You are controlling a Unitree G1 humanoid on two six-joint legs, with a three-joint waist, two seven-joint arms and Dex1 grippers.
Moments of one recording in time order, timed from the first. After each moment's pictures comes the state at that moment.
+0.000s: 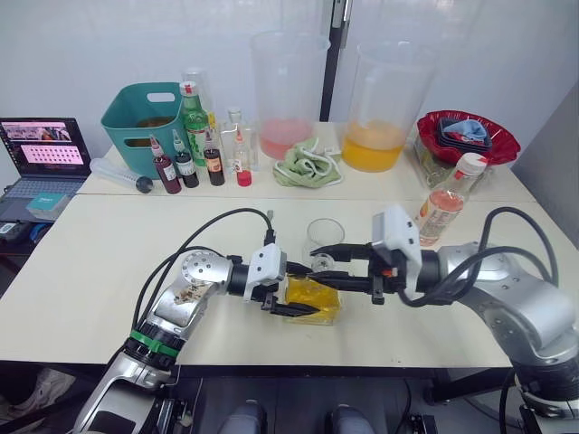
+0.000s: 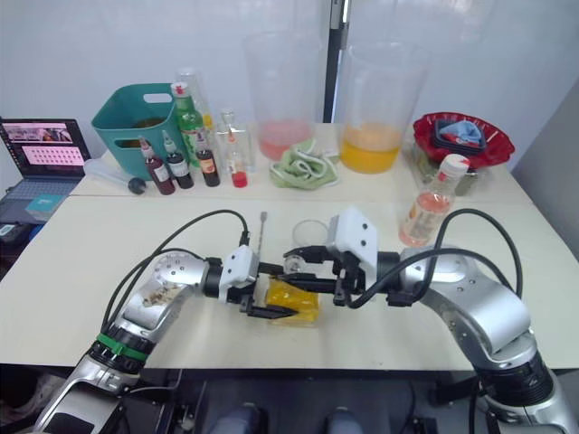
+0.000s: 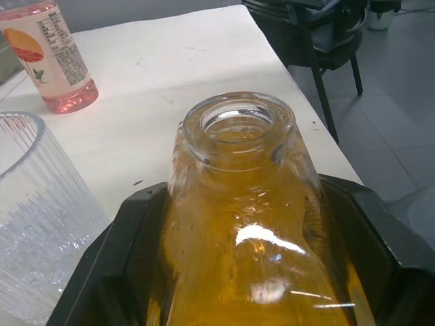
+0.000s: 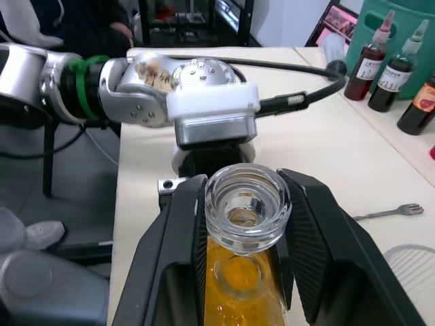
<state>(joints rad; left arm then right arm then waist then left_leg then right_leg) -0.54 0.45 -0.31 0.07 -0.27 0.11 -1.27 -0.47 -0.75 -0.02 -0.60 0.77 0.75 0.86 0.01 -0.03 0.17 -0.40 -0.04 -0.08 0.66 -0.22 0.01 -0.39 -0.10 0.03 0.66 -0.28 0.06</state>
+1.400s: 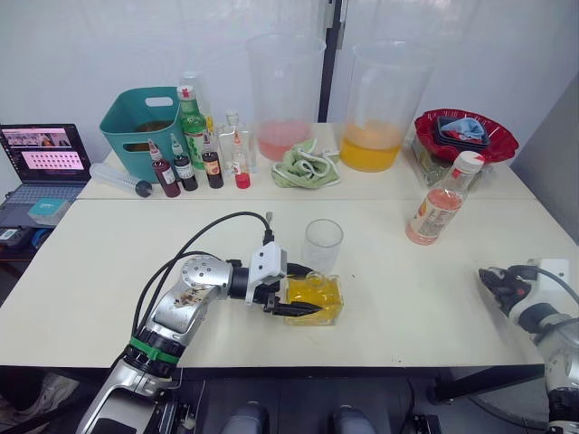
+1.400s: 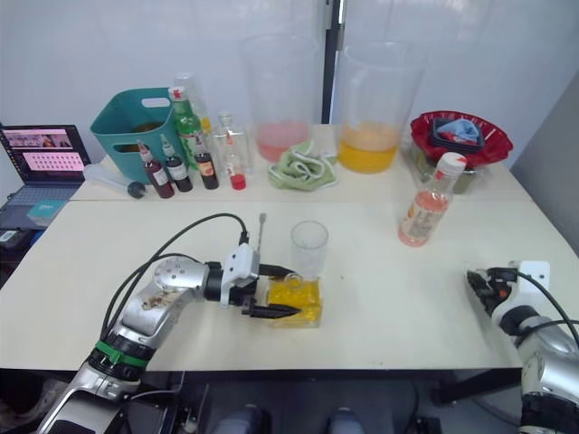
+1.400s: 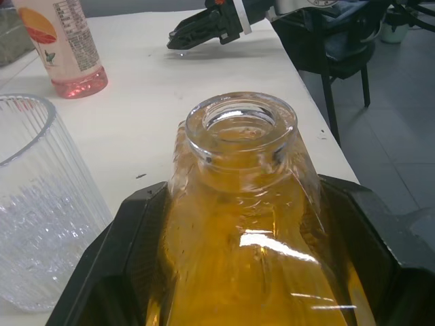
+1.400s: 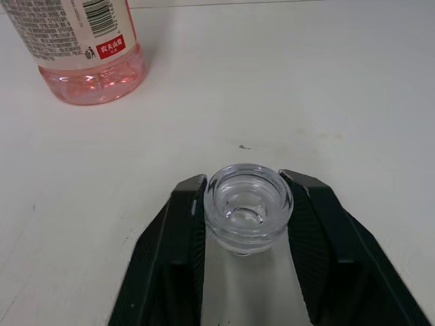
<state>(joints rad) -0.49 0.44 -0.28 -0.01 -0.28 0.25 -1.21 -0.19 -0.64 -0.49 0.43 0.38 0.20 0.58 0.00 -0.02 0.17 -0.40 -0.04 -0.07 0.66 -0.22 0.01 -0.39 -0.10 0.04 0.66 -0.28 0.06</state>
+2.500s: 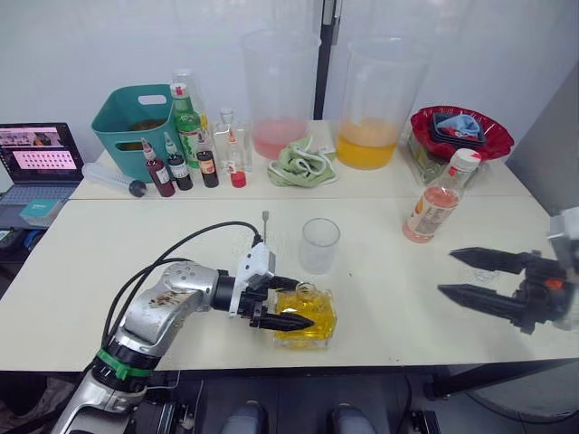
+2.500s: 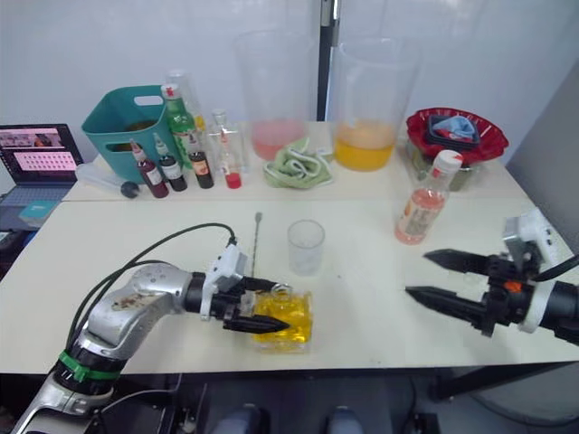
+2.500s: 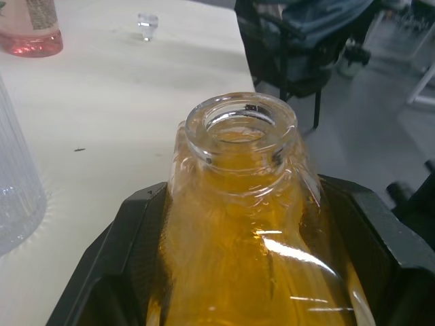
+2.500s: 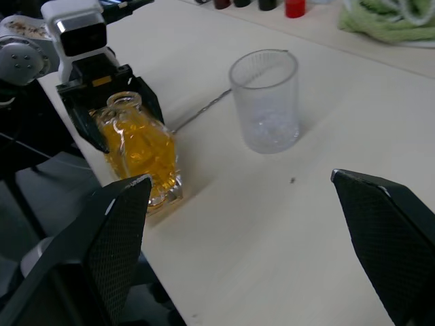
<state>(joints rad) -0.42 0.59 -0.16 -0.31 -0.57 0.68 -1.17 0.04 -1.05 -0.61 -0.47 1.05 0.92 1.01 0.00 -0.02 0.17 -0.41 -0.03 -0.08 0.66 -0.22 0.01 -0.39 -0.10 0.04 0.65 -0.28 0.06</state>
